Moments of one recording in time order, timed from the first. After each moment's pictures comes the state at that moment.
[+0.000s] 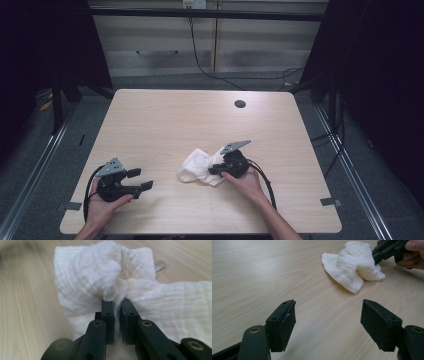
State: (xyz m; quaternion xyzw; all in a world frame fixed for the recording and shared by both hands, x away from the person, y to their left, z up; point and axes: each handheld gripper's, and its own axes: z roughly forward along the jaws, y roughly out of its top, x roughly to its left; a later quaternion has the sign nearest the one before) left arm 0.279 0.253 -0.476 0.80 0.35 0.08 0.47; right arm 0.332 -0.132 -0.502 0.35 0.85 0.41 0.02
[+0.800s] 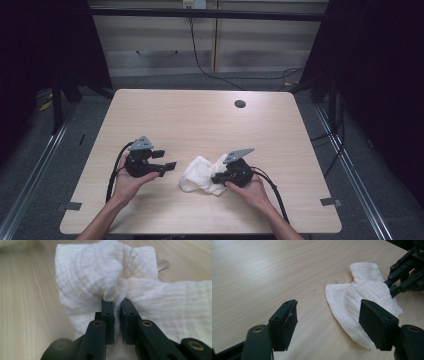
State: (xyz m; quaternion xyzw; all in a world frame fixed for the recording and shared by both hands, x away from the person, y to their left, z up) left arm 0.333 0.186 -0.455 0.83 0.33 0.07 0.46; right arm 0.304 -0.136 -0.500 0.32 0.86 0.40 0.02
